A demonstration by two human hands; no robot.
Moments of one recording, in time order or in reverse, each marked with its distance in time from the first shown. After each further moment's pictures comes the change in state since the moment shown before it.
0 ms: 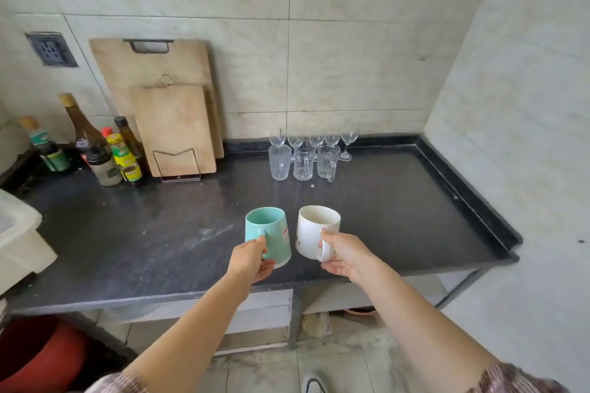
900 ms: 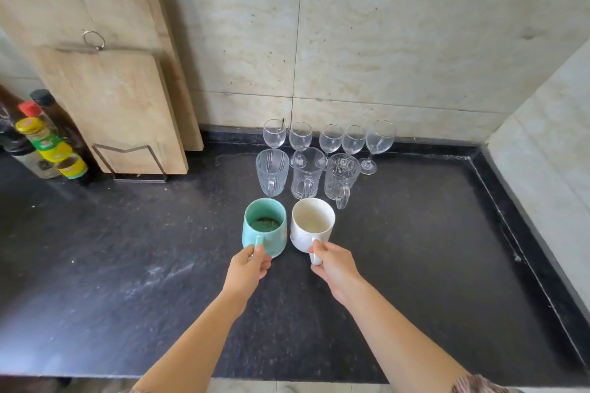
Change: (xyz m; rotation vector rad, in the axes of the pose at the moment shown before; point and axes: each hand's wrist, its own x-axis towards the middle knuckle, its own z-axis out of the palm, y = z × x) left_hand 0.193 0.021 0.101 0.017 0.002 0.082; right_hand 0.231 -0.071 -0.005 0.078 -0.049 0.035
